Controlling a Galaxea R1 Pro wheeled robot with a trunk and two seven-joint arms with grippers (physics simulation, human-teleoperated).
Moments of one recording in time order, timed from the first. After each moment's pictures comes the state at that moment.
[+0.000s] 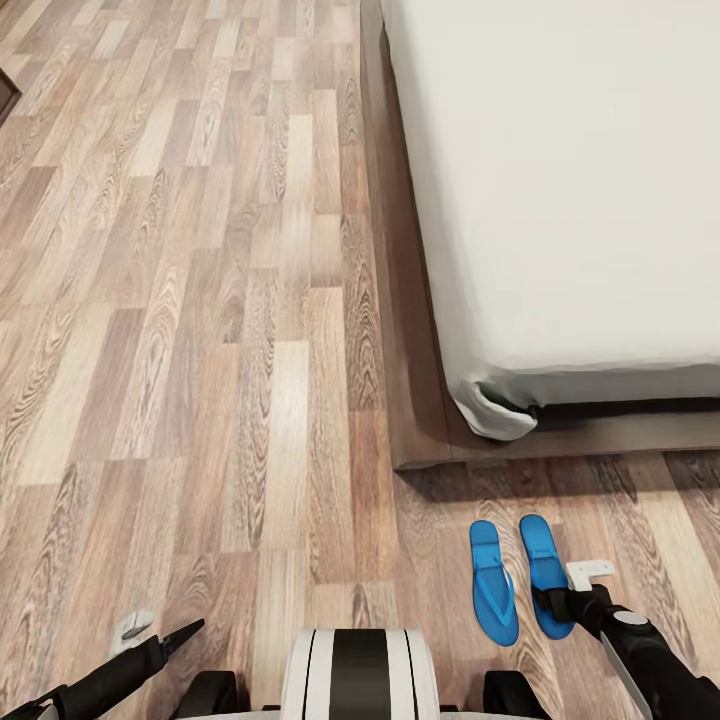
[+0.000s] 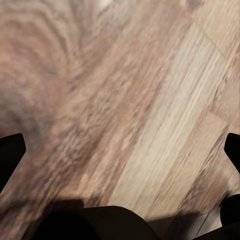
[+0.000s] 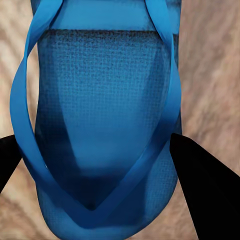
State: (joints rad) left arm -0.44 0.36 0.14 -0.23 0.47 0.13 -1.01; right arm -0.40 -0.28 -0.08 -0.74 0.04 0.23 0.18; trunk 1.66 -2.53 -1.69
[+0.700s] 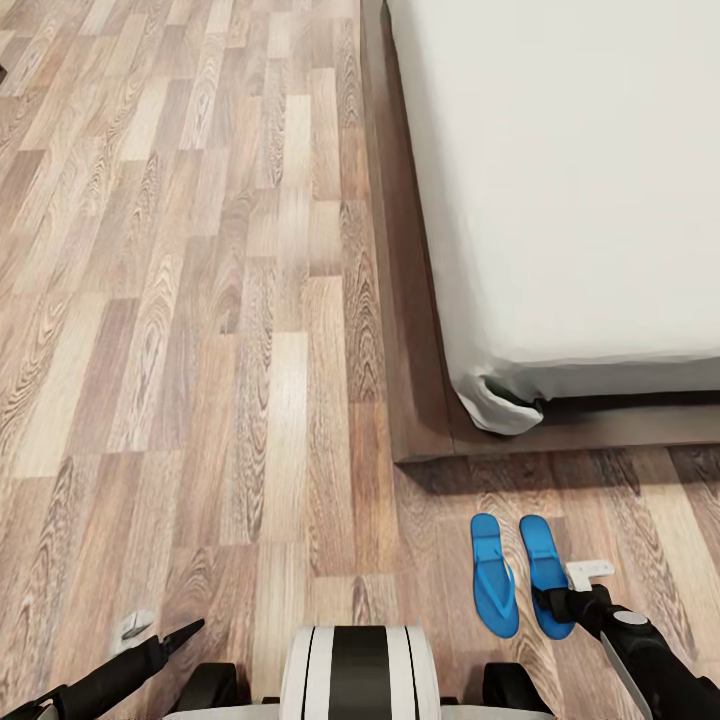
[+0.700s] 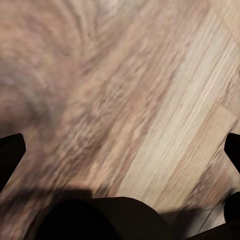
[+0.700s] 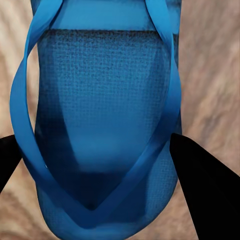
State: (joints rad) left arm -0.44 0.36 0.14 -0.23 0.47 0.13 -1.01; right arm -0.40 -0.28 -0.08 -0.74 0.04 0.23 0.18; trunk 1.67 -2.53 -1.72
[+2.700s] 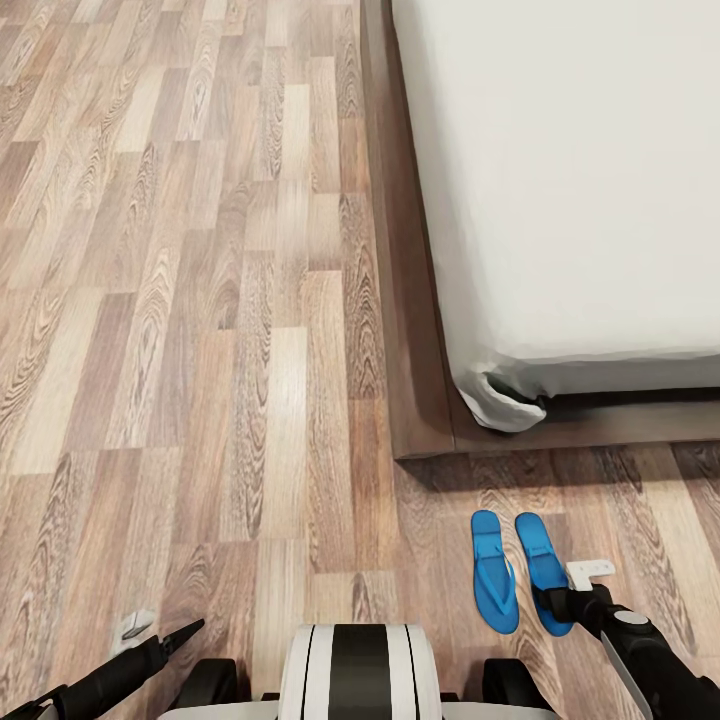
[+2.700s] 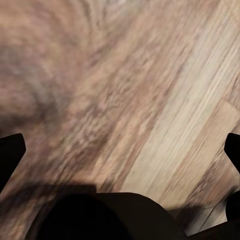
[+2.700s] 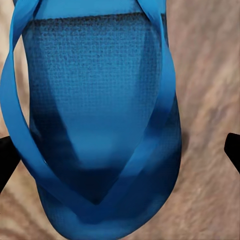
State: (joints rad) left arm -0.44 0.36 0.14 -0.23 0.47 0.13 -1.01; right arm -0.40 -0.28 -0.08 -0.74 0.04 0.23 0.18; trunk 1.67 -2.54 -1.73
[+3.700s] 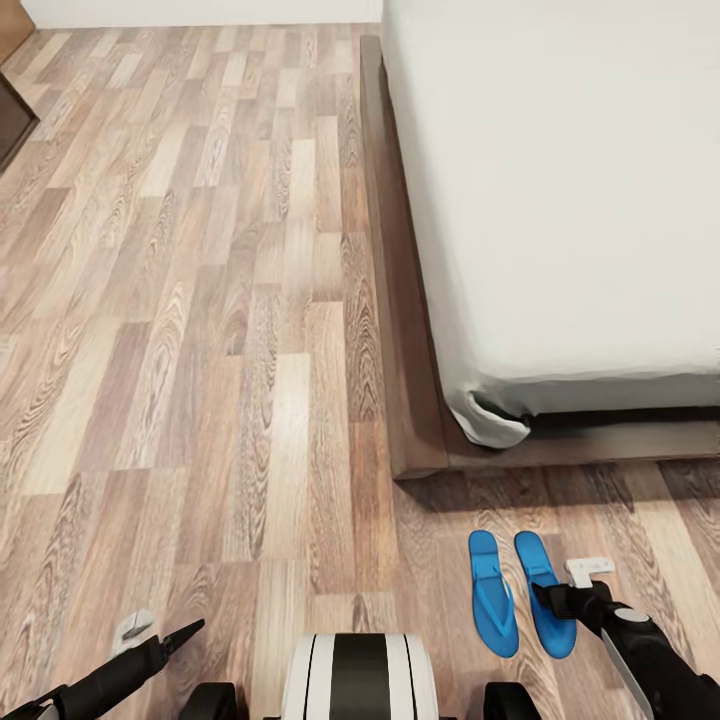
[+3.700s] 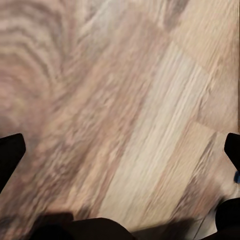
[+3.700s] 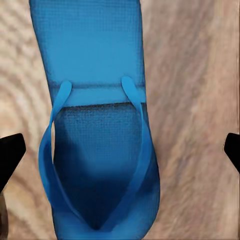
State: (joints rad) left arm -0.44 0.36 0.14 -0.23 0.47 0.13 -1.01; right arm -0.40 -0.28 -0.08 -0.75 0.04 0.23 0.19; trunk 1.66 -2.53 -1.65
